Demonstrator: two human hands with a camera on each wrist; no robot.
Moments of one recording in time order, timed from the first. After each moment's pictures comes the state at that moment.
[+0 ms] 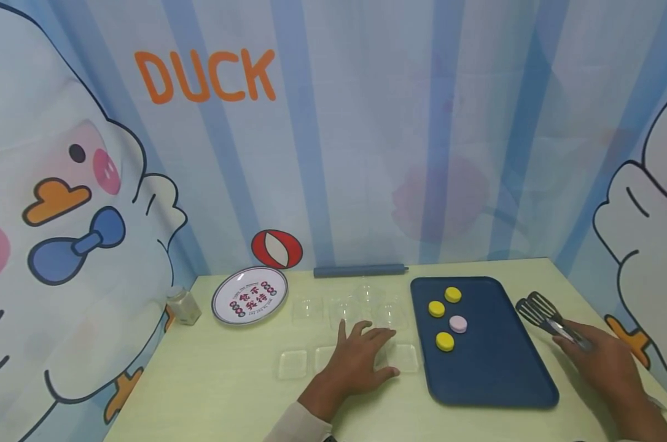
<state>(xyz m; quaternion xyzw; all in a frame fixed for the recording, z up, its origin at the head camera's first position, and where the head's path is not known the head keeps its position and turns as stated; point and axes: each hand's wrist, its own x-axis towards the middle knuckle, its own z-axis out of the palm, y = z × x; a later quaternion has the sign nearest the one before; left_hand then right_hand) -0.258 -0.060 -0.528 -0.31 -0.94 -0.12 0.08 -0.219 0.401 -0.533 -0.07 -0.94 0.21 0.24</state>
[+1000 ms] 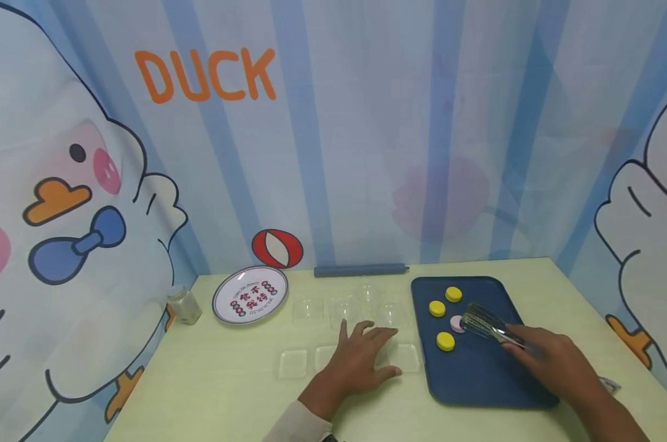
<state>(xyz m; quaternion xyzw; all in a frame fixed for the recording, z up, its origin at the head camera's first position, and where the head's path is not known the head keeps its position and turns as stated) -0.260 -0.060 -0.528 -0.31 -0.94 -0.14 0.06 -0.209 0.324 -0.510 0.14 -0.94 0.19 0.25</state>
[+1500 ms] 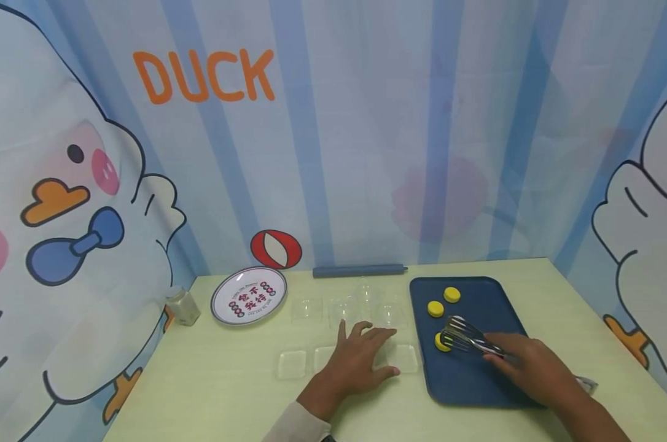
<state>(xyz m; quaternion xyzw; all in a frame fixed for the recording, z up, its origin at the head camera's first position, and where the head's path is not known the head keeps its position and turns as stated) -0.259 -0.059 -0.526 -0.31 -0.94 -0.14 0.07 -0.206 0.300 -0.508 0.17 -0.95 0.19 0.17</state>
